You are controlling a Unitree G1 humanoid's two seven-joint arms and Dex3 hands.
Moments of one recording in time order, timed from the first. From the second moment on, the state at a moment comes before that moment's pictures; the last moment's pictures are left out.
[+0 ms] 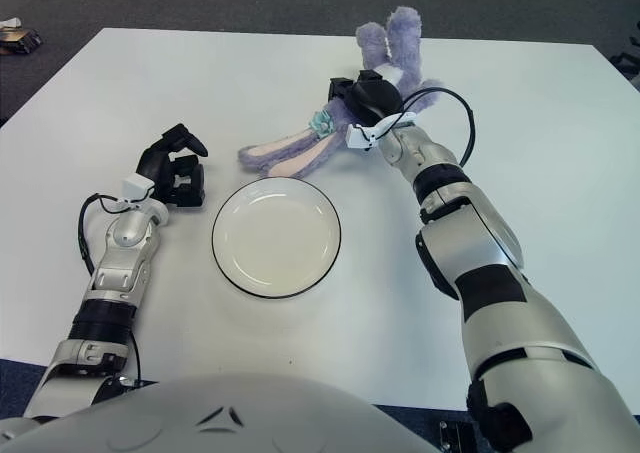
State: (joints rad) left arm -0.14 0.12 0.02 0.19 0.04 -0.22 -0.03; right arm -0.99 -0.39 0.49 1.16 -0.70 -0.57 -0.36
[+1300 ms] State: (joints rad) left arm -0.17 0.12 0.02 0.24 0.04 -0.25 -0.03; right arm -0.92 -0.40 0.30 0.78 -0.61 -0.47 -0.31
